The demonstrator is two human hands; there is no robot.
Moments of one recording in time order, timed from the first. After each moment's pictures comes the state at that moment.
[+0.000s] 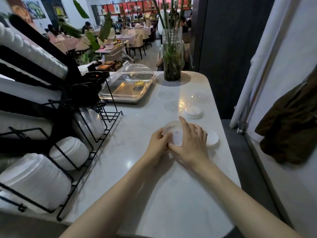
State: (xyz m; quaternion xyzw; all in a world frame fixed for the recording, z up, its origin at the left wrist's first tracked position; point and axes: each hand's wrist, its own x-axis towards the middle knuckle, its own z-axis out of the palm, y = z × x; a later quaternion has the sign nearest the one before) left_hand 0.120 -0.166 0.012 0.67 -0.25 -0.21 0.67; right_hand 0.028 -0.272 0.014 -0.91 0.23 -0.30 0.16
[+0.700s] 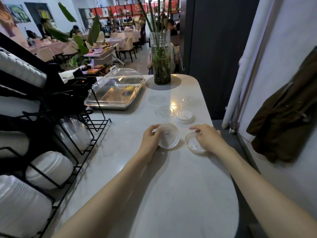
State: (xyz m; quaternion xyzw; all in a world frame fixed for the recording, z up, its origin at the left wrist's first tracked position) left_hand 0.157 -0.204 0.018 0.71 -0.20 -0.19 0.65; right_hand 0.030 -0.393 0.026 -0.91 0.32 -0.08 0.25
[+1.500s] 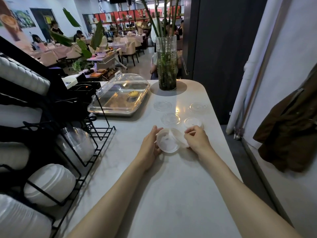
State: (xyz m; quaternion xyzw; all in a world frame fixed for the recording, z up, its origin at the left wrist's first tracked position) left_hand 0.197 -0.196 0.020 0.61 -0.15 -0.32 0.71; right_hand 0.099 -0.352 0.028 -0.72 0.38 -0.21 0.54
